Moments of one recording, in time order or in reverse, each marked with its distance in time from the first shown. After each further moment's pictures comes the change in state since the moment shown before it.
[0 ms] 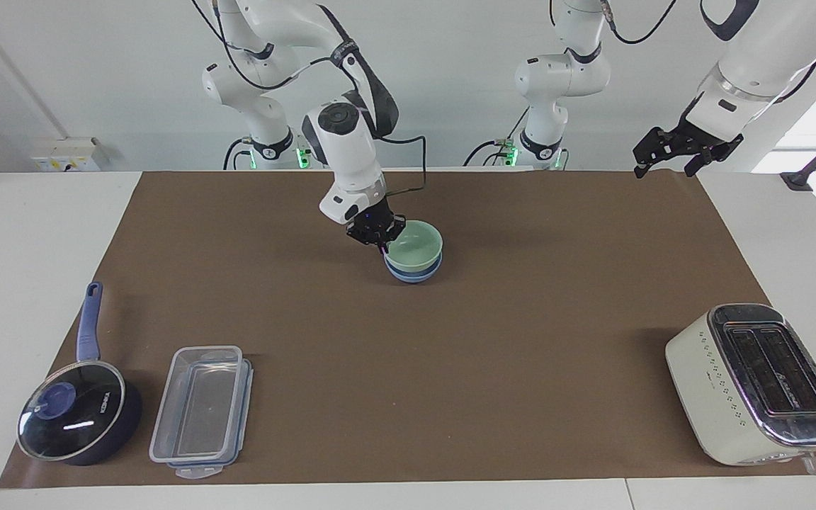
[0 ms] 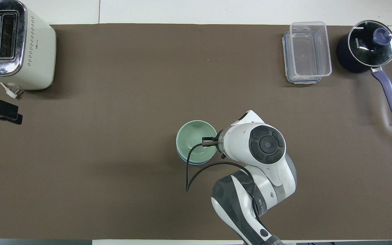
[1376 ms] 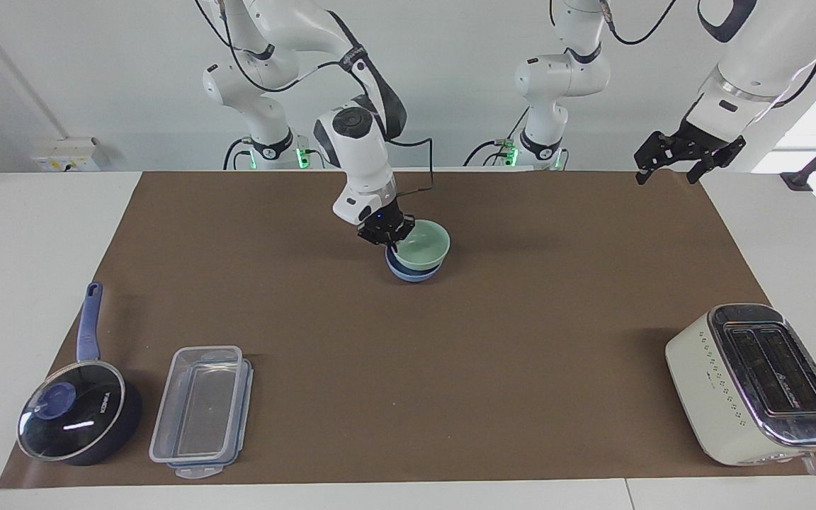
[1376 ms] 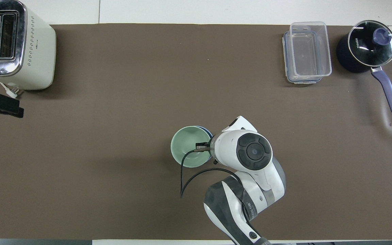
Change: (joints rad) left arm 0.005 -0.003 -0.009 -0.009 0.000 0.061 0.012; right arm 0.042 0.027 -0.001 -0.017 0.000 0.039 0.001
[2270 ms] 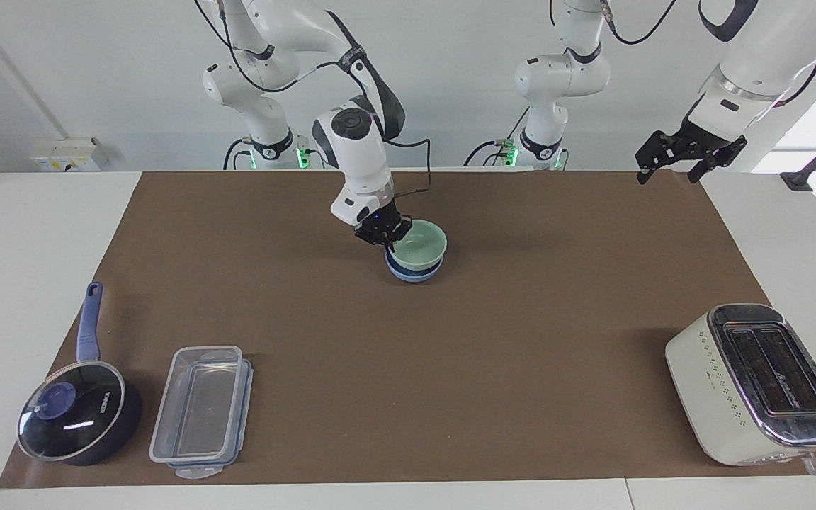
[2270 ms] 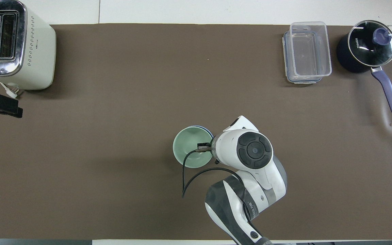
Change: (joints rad) left arm 0.002 -0.001 0.001 -0.001 0.000 0.000 0.000; right arm -0.001 -0.003 -0.004 0.000 -0.015 -0.021 -0.003
